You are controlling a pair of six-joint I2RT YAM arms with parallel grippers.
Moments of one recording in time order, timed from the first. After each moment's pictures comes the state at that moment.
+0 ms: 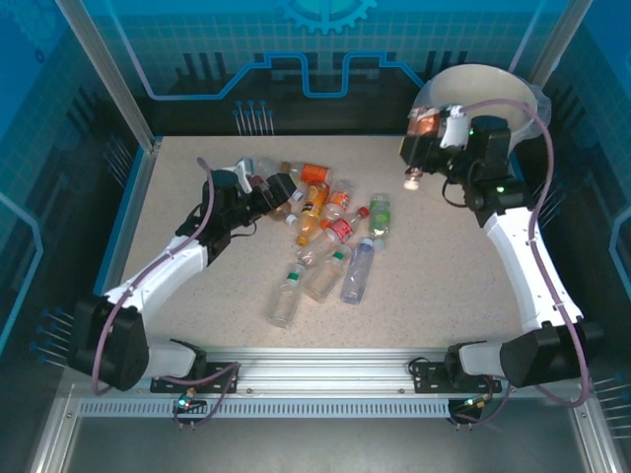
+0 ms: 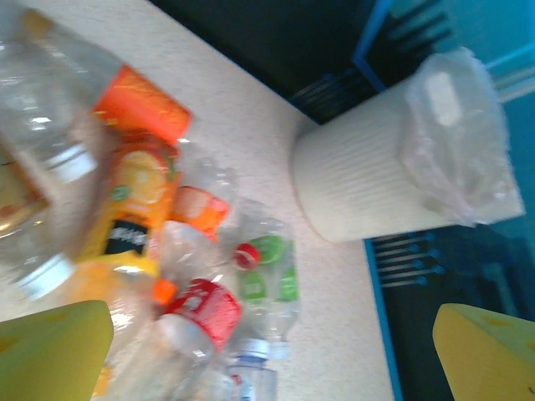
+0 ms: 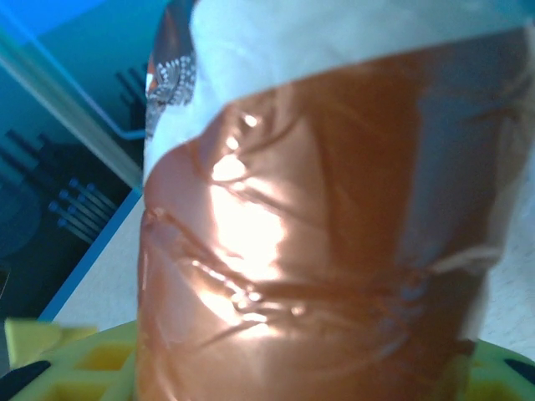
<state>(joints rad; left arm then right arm) -0.30 1.30 0.88 0.04 0.28 -0.88 0.10 1.33 1.43 -0.45 -0.37 0.29</state>
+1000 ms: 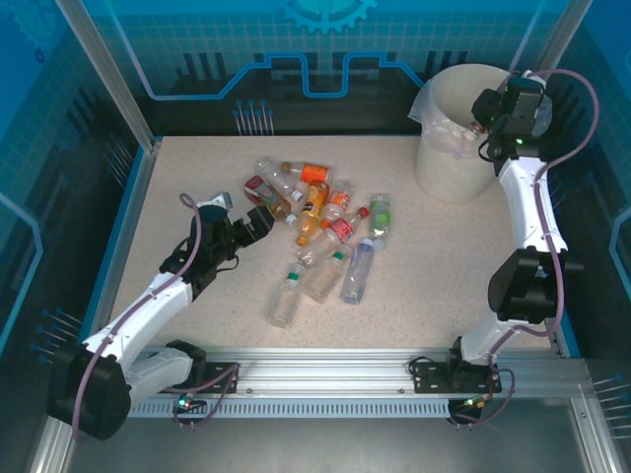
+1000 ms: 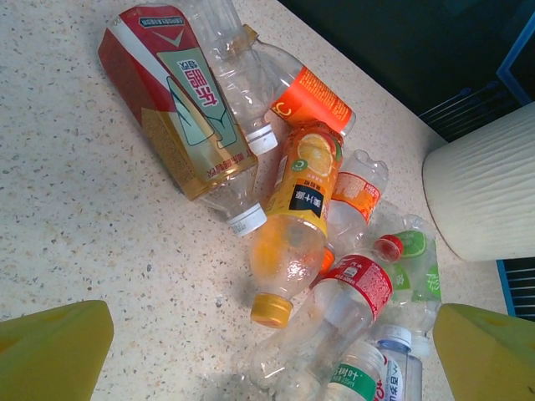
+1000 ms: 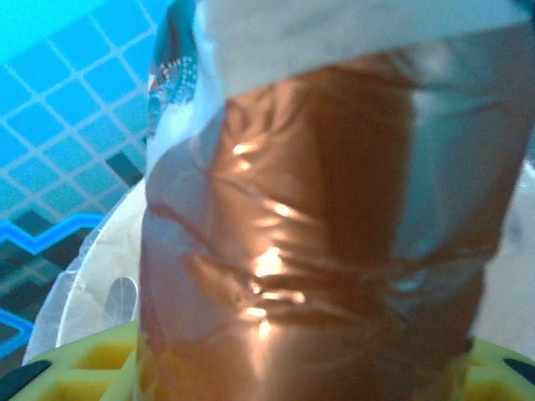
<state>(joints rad) -0.30 1.06 0.66 -0.12 0.03 -0.79 -0.15 1.70 1.73 -0.37 0.14 0.45</state>
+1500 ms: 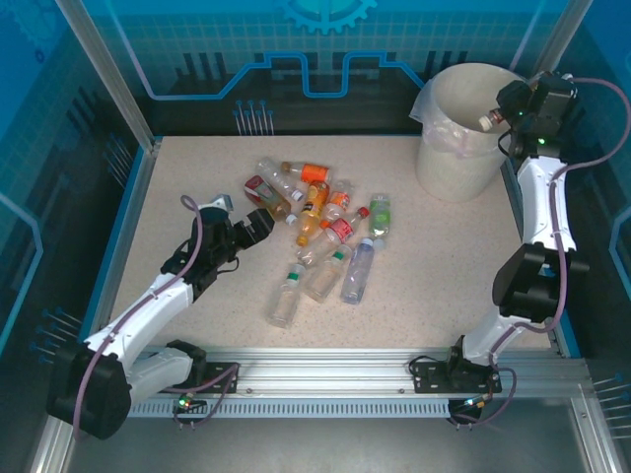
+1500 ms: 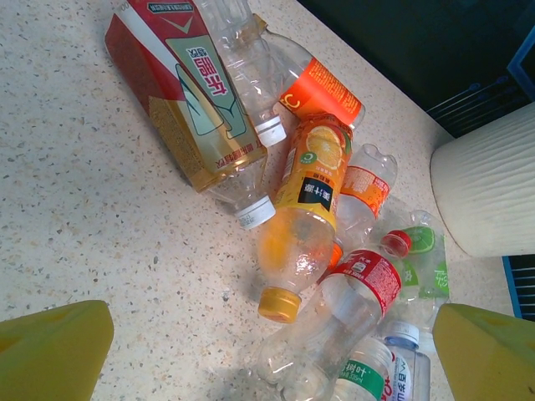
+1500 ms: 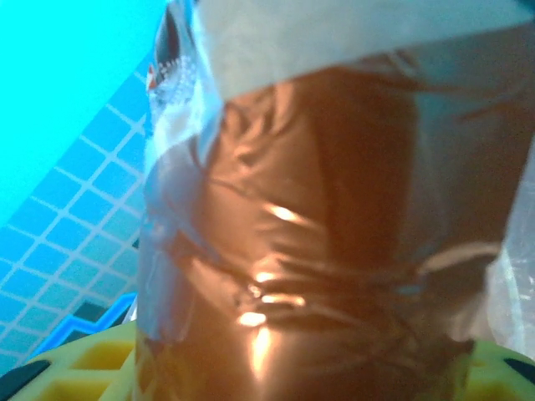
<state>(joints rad) -0.30 1.07 0.64 -0.11 0.04 -0.80 -0.26 1.74 1.76 -0.31 0.00 0.73</state>
